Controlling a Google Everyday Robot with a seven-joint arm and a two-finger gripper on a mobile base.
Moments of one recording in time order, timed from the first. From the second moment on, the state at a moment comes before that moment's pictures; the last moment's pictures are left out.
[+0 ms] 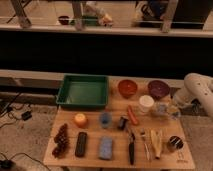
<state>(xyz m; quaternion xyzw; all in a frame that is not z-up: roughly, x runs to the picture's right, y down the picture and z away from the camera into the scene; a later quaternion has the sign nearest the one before) 0.403 0.115 0.840 -0.31 -0.01 0.27 0.91</state>
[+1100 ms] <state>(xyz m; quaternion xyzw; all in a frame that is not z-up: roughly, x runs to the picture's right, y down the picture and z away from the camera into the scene) 0.407 0.078 0.802 -0.23 -0.01 0.27 0.93</state>
